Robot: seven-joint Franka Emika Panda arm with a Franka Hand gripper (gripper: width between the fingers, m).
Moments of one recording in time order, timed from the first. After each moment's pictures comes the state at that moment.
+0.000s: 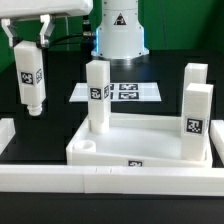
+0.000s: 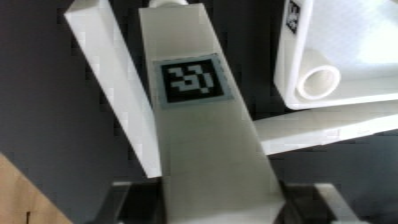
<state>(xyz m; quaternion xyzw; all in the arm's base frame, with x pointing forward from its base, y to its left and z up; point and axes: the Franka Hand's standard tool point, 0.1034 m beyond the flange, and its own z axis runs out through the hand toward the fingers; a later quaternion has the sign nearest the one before) 0.546 -0.152 0.163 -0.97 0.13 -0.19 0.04</state>
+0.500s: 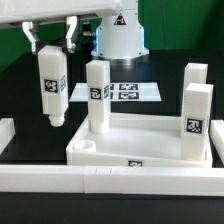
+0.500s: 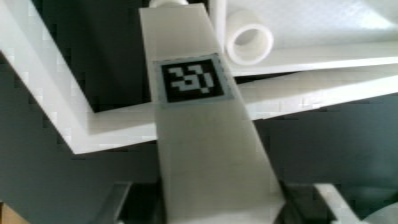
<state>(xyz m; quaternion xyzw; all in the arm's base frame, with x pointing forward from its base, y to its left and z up) 0.578 -0.123 0.160 -0.97 0.11 -0.21 0.03</state>
